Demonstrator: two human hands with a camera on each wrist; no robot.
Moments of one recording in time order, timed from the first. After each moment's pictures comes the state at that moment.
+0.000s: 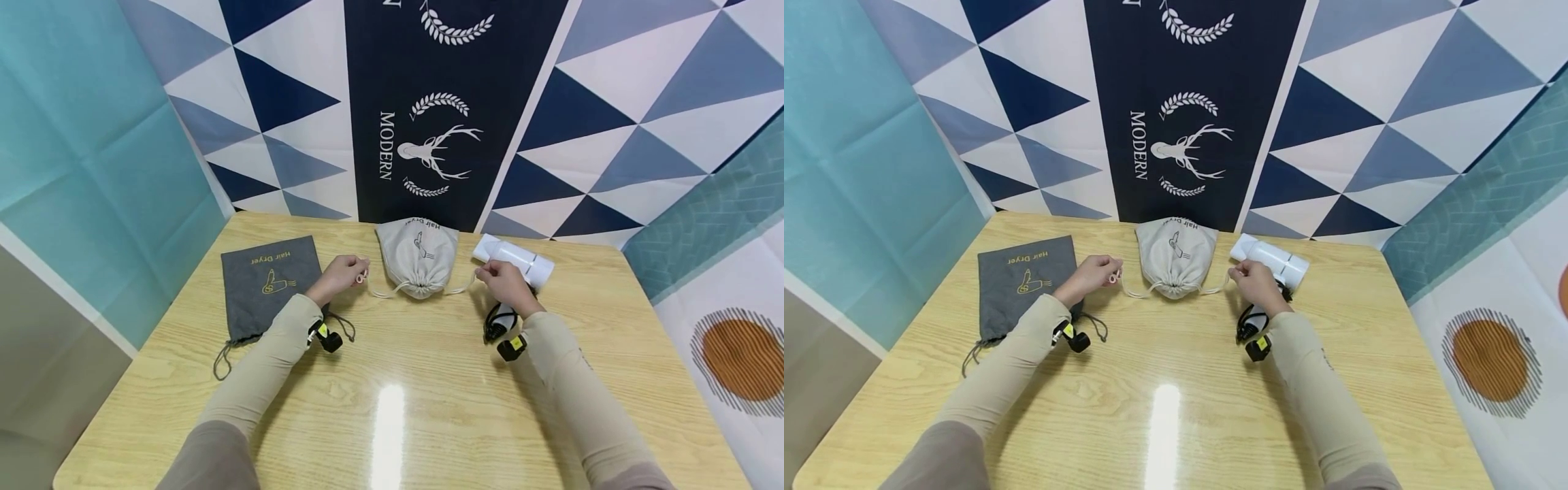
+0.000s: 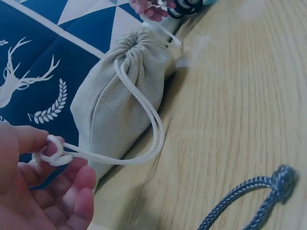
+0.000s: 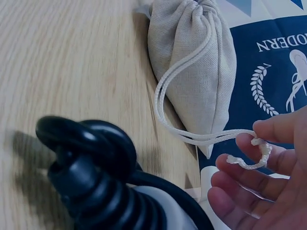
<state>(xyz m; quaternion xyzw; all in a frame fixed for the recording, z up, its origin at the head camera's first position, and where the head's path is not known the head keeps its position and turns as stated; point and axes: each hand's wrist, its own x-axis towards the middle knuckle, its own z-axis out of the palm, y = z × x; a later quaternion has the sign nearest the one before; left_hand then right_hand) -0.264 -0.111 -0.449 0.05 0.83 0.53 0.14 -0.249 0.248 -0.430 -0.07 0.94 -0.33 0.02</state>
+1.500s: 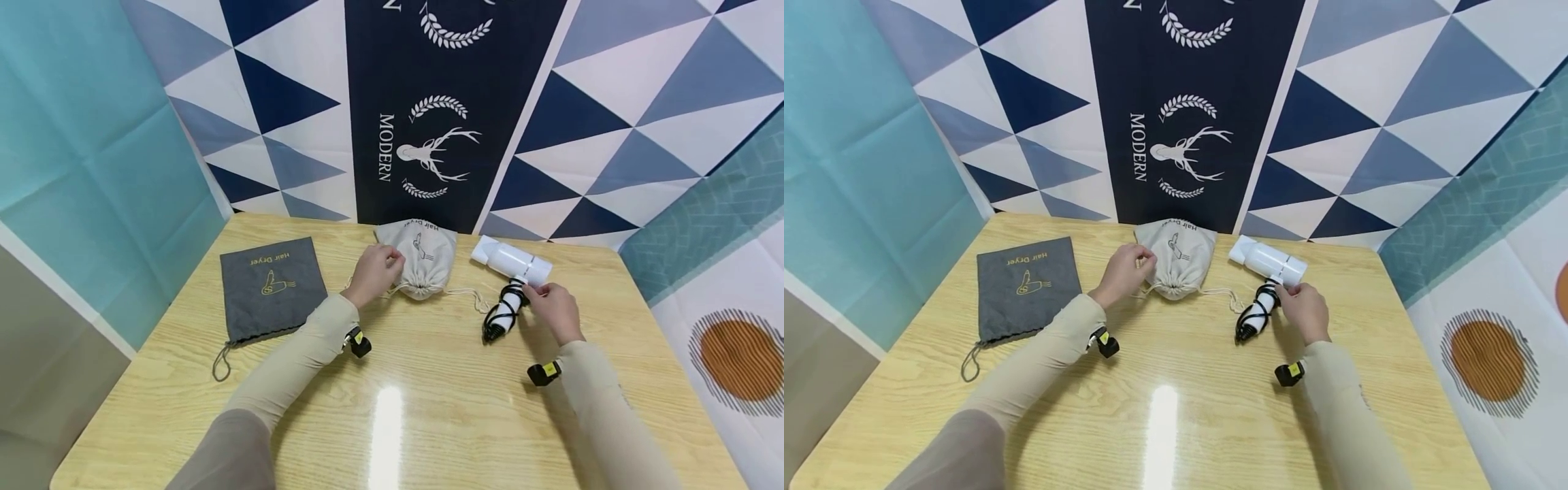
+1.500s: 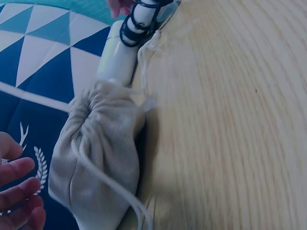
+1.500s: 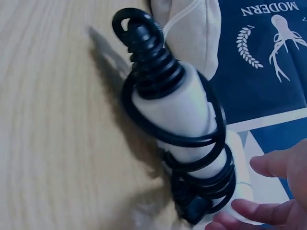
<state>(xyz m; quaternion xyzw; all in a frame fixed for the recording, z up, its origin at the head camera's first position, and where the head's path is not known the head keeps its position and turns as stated) -0.255 -0.040 -0.430 0.17 0.91 0.35 -0.11 -0.202 0.312 -0.431 0.11 0.96 -0.28 -0.01</state>
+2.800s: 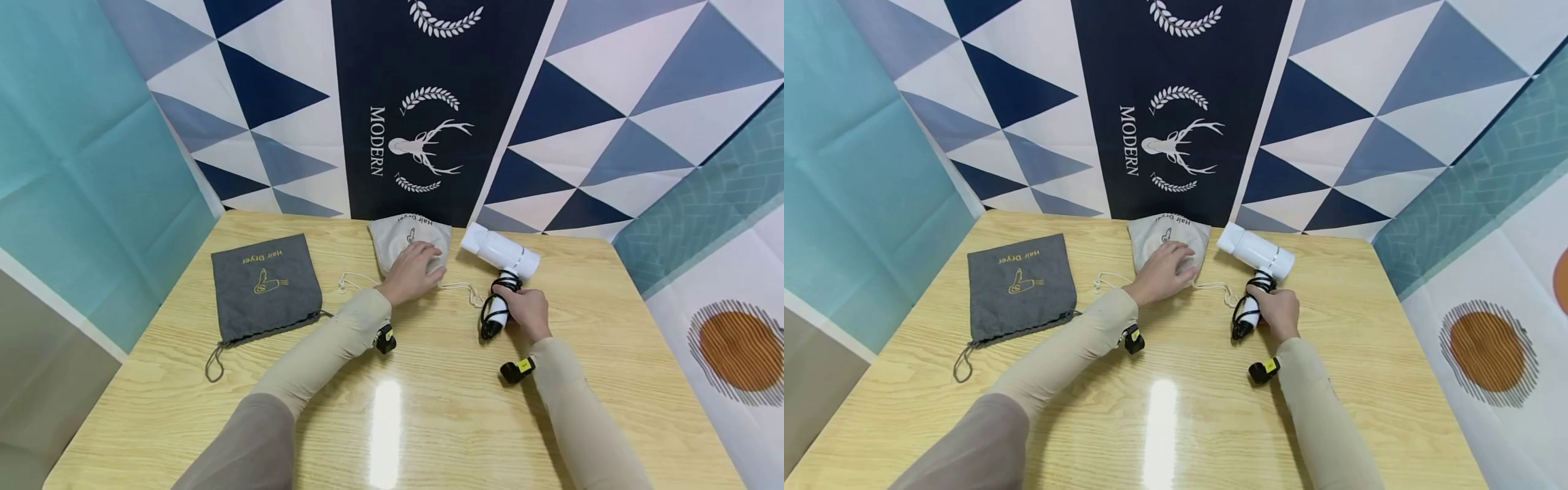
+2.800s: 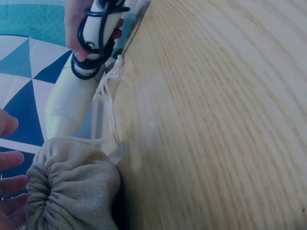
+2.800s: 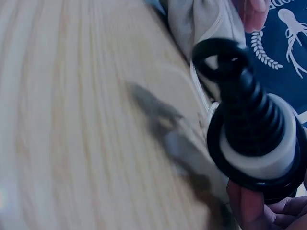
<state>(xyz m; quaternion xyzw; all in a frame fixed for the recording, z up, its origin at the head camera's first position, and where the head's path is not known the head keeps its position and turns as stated) -0.261 0.028 -0.438 0.29 0.92 0.24 -0.10 -0.211 0.285 -0.468 0.22 0.89 -0.41 0.00</state>
